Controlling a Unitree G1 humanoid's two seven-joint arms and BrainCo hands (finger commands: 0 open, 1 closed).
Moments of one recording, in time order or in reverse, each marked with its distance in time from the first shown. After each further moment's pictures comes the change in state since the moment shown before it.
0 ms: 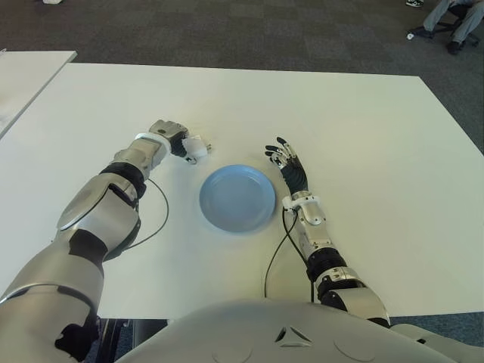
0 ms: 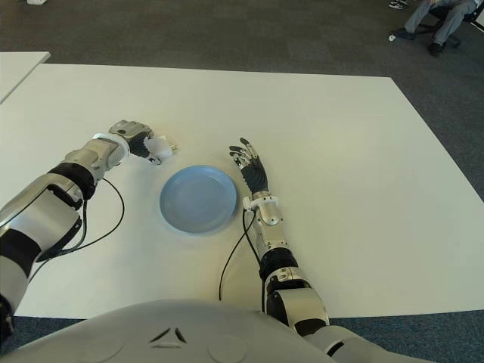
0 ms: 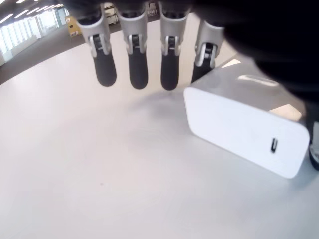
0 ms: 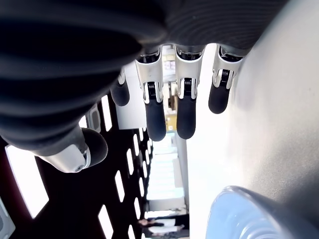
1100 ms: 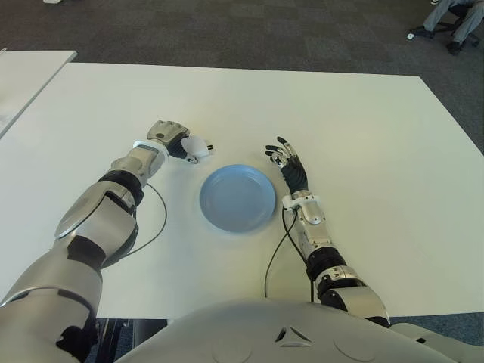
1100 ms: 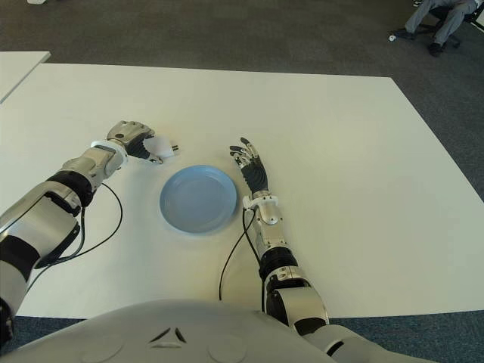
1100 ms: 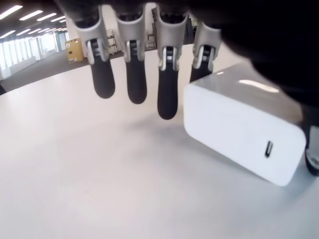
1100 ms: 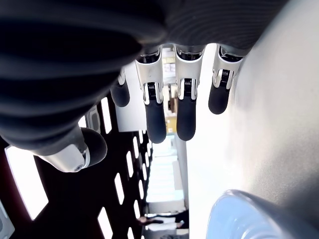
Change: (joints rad) left arm 0.050 0.007 0.041 -0.009 -0.009 -0.053 0.176; right arm -0.007 0.001 0.003 0.010 0.000 -0.002 -0.017
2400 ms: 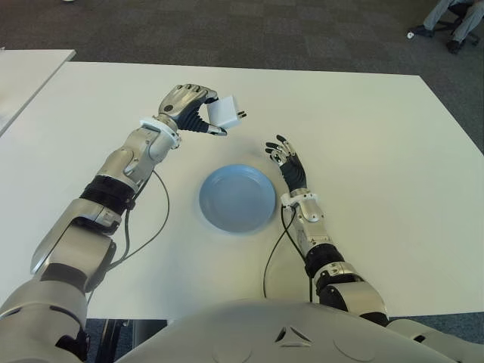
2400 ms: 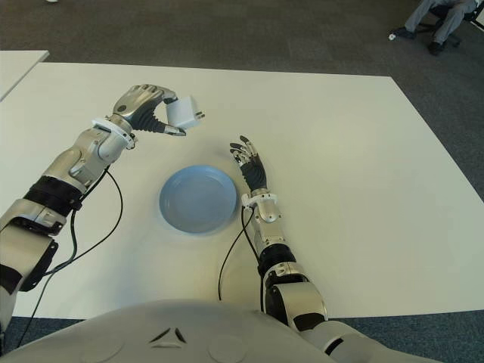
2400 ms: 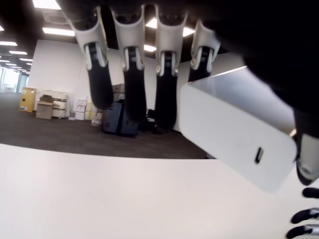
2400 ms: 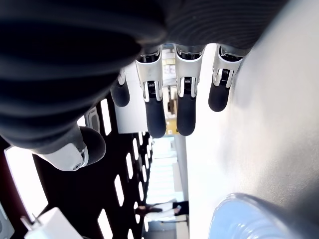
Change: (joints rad) left arm 0.219 0.105 0.310 -0.827 -0.169 -0.044 -0.174; right arm -0.033 0.005 -0.008 0.049 0.000 -0.021 -0.013
